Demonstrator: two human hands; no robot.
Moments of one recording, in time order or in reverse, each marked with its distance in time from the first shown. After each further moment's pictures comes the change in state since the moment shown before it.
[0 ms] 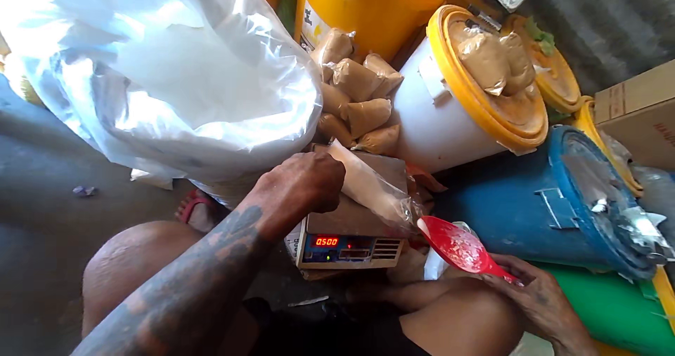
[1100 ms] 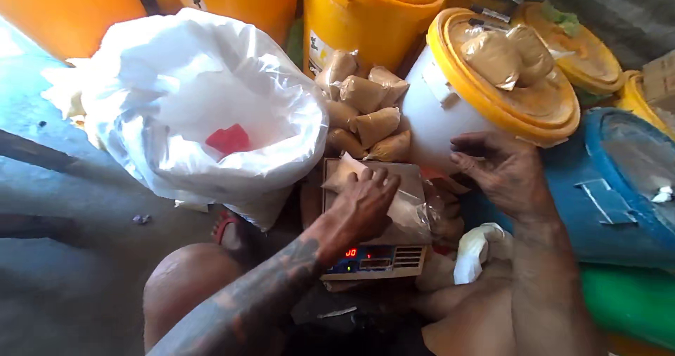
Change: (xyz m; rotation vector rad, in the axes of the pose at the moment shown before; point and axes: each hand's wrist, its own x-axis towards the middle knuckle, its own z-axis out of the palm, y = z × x) left_hand 0.041 0.043 0.047 -0.144 0.368 0.326; right_hand 0.146 -0.163 0.056 0.113 0.075 -0.523
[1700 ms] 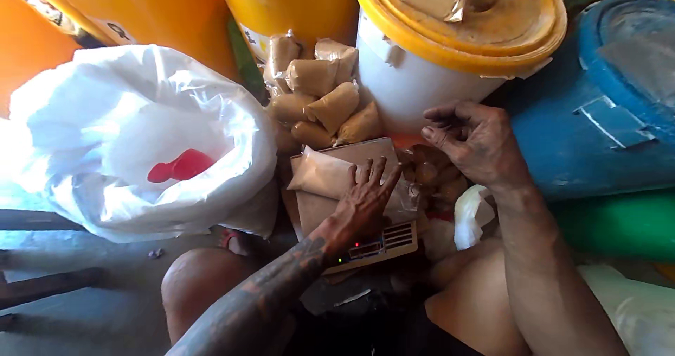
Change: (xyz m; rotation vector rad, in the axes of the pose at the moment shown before) left_hand 0.051 0.037 0.068 0.182 -0.179 0.058; right_hand -0.034 0.045 -0.020 -0.065 0.098 0.105
